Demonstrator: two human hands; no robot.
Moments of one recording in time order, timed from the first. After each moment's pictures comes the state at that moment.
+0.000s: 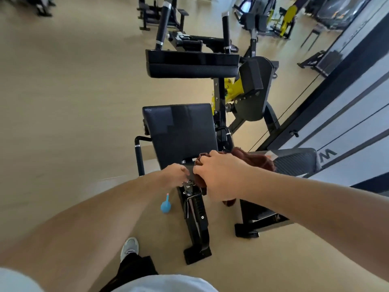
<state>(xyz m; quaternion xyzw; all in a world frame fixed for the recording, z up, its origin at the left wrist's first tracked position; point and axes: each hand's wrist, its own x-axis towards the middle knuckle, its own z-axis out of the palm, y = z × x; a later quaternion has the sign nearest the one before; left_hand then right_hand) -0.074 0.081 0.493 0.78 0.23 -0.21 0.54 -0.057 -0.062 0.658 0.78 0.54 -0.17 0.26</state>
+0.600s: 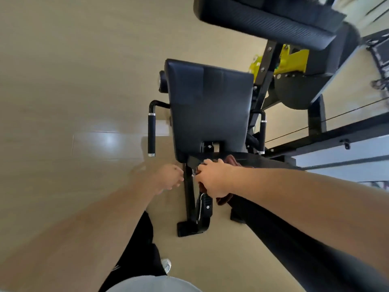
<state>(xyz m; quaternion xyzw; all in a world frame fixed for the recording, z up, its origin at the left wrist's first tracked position) -0.049 0.183 0.320 0.59 0.37 -0.27 0.66 0.057 0.075 0.425 0.65 0.56 -0.35 0.38</state>
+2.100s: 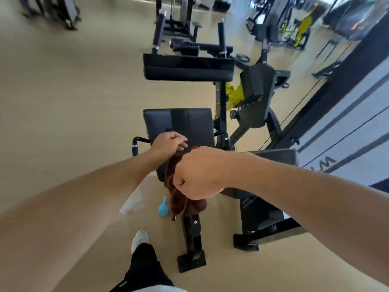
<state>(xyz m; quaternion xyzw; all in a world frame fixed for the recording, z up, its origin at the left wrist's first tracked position) -0.045 0.049 0.559 0.74 0.30 0.07 0.60 -0.030 -0.098 0.654 0.71 0.67 -0.15 0.19</state>
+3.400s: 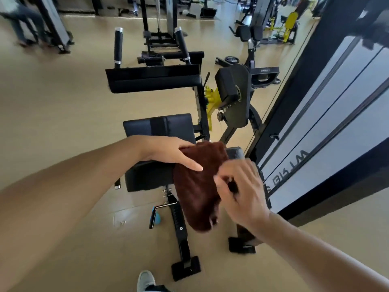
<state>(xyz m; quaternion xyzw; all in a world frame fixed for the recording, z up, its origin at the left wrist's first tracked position) 0.022 -0.077 0.671 0.88 0.09 -0.29 0.37 0.038 -0.322 0.614 0.76 0.48 0.19 -0.40</state>
